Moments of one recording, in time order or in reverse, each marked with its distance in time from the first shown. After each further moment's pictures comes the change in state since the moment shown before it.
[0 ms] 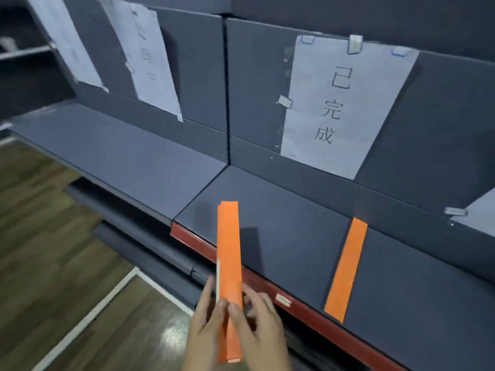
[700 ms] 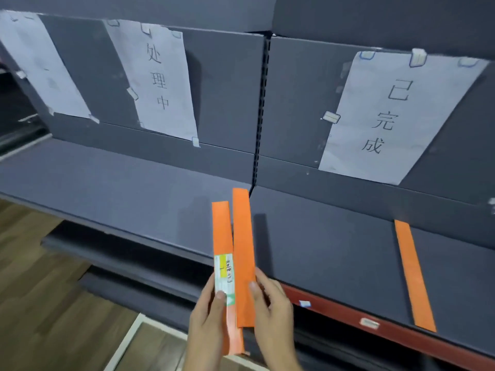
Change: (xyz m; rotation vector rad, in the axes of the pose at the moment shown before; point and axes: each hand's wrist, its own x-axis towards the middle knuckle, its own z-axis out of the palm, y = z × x) left_hand 0.149 0.098 -0.139 0.188 -0.201 0.167; right_hand 0.112 -0.043 0.182 0.148 0.385 0.004
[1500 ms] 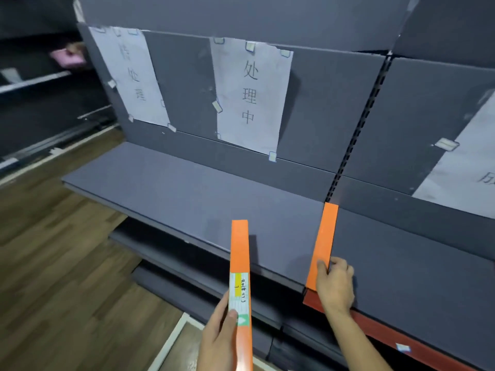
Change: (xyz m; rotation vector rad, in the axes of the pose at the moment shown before) left_hand 0.050 0.049 -0.162 0.139 0.055 -0.125; right_hand 0.114 0.004 0.106 -0.578 0.300 0.274
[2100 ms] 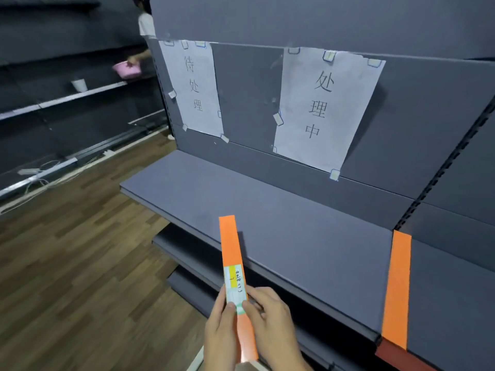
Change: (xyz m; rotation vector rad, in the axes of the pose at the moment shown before) left_hand 0.071 0.024 -0.082 -0.220 0.159 0.099; right_hand -0.158 -0.122 0.102 0.347 -0.728 -0.549
